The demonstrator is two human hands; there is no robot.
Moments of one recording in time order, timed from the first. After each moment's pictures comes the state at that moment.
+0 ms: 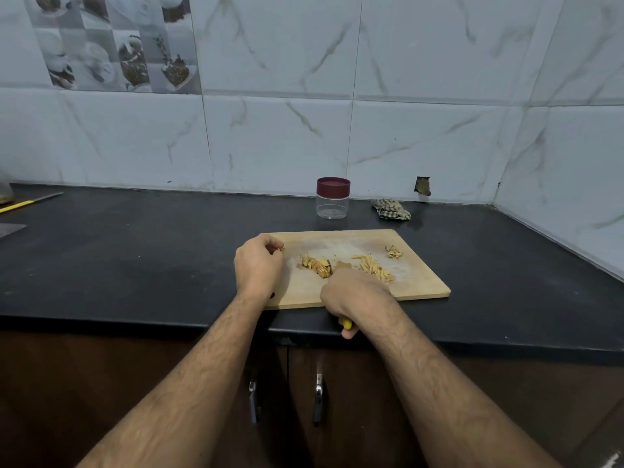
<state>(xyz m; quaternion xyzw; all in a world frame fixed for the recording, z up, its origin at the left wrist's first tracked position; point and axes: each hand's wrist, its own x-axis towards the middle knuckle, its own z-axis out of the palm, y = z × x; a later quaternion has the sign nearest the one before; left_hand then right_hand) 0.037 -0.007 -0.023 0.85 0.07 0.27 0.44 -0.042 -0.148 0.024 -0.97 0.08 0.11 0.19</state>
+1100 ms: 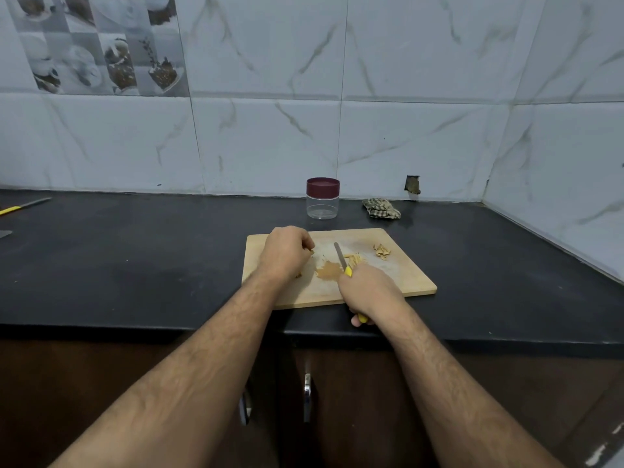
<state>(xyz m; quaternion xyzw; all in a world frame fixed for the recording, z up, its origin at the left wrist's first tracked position) 0.047 -0.055 0.005 0.93 -0.10 0.19 0.29 -0.029 -0.198 0.007 -0.95 0.07 0.01 0.29</state>
